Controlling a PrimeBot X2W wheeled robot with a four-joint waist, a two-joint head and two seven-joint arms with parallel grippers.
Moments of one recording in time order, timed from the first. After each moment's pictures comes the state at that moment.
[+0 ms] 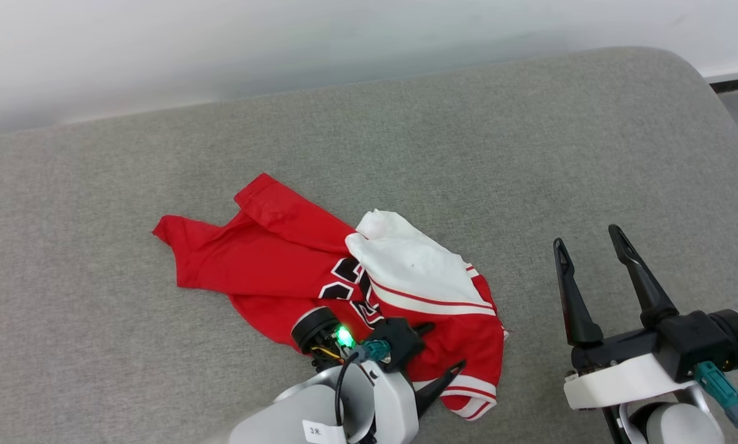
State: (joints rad) left arm -0.62 0.28 -1.17 0.42 -0.62 -0.08 -0.07; right arm -0.08 -0.05 0.06 -0.01 -0.01 0.13 -0.26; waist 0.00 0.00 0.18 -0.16
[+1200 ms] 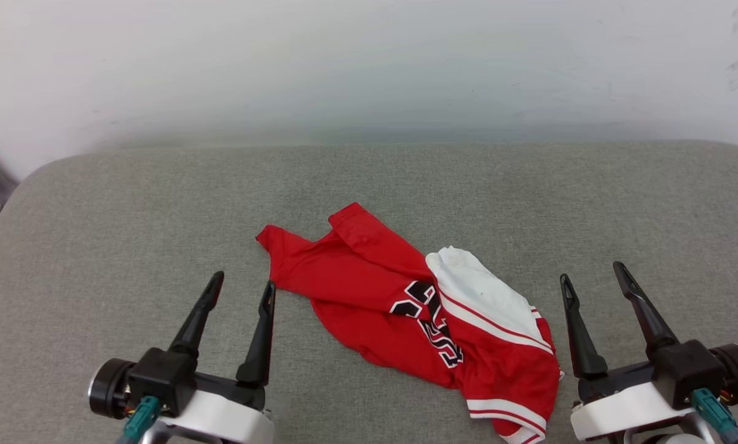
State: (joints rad) left arm -0.03 0.29 -0.29 -0.06 -0.31 0.05 -0.26; right arm 0.00 -0.05 0.03 0.01 -0.04 0.13 -0.26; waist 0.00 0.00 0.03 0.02
